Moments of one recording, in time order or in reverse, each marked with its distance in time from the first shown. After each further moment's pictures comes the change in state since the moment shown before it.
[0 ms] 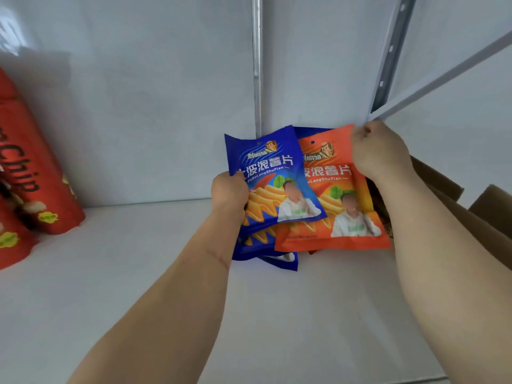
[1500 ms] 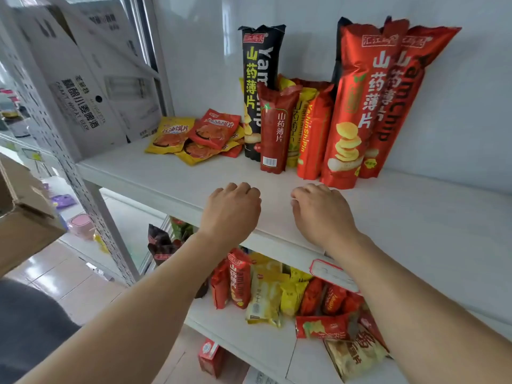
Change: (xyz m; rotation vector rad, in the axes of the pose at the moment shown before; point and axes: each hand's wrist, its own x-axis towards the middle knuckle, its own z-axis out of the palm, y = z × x) left_hand -0.080 -0.149 -0.623 1.459 0.431 0.724; right_hand -0.471 -0.385 0.248 -0.189 -0.377 -1.072
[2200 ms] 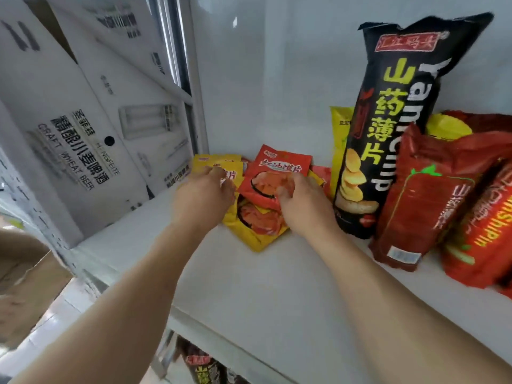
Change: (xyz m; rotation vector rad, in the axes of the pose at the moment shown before) left_hand 0.160 -0.297 0.135 -0.243 -0.085 -0.446; right_hand 0.325 -0.130 0.124 0.474 -0.003 0.328
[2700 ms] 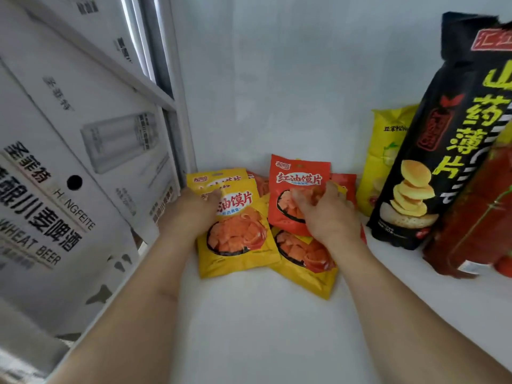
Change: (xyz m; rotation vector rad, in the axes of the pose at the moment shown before) left_hand 0.123 -0.104 0.067 -0.318 -0.479 -0.333; right_hand 0.057 -0.025 0.059 -0.121 0.141 0.556
